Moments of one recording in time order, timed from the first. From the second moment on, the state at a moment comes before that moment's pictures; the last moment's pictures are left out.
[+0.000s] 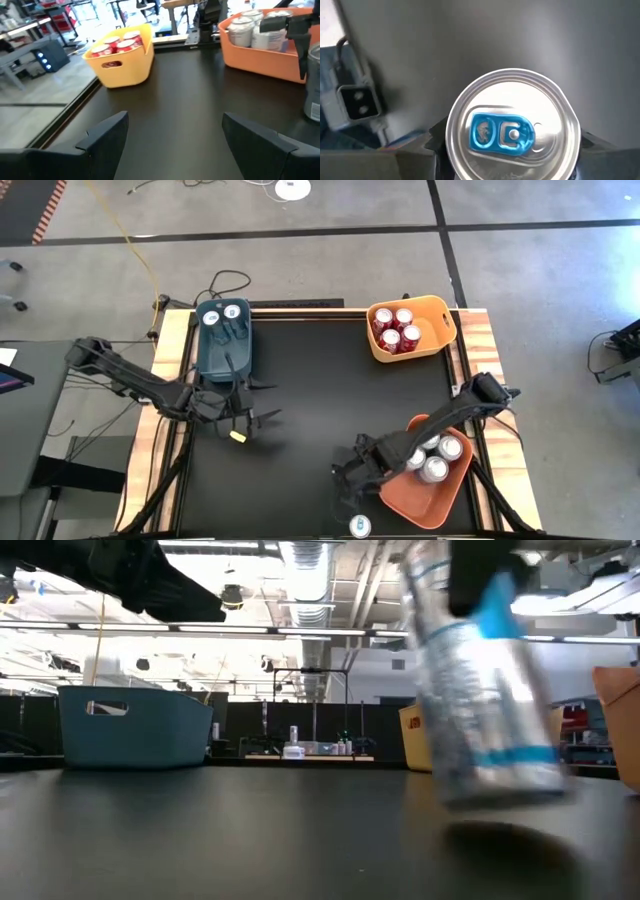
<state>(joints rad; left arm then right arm) -0.36 0.95 0.45 0.25 -0.68 0.03 0.51 1.94 1.61 -0.86 0.14 0.84</state>
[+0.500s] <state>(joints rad) -0.42 0.53 0.48 -0.06 -0.91 0.00 0.16 1.94 1.86 -0.59 0.33 0.20</state>
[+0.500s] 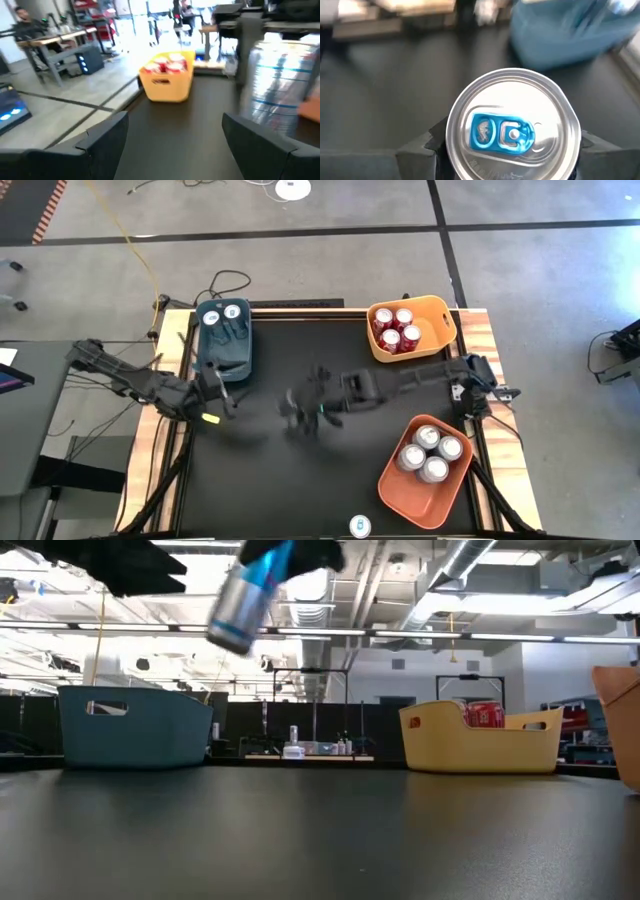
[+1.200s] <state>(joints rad) -0.42 0.23 0.48 -0.26 -1.10 0.01 -0.26 2.16 1.97 -0.13 0.00 0.05</state>
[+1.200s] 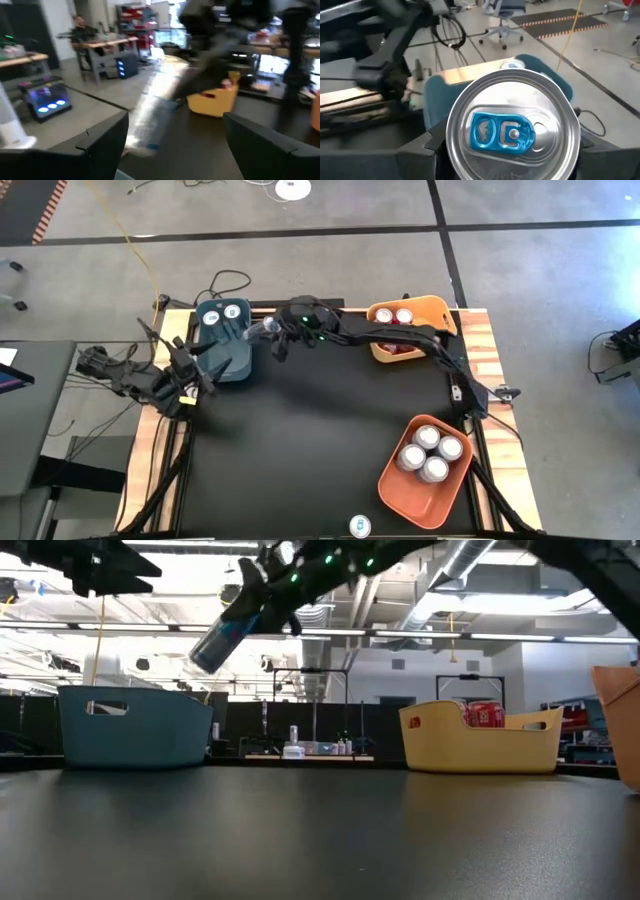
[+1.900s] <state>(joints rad) -0.17 0.54 0.48 -0.50 -0.94 -0.26 -0.25 2.05 2.14 -0.65 0.00 -0.01</state>
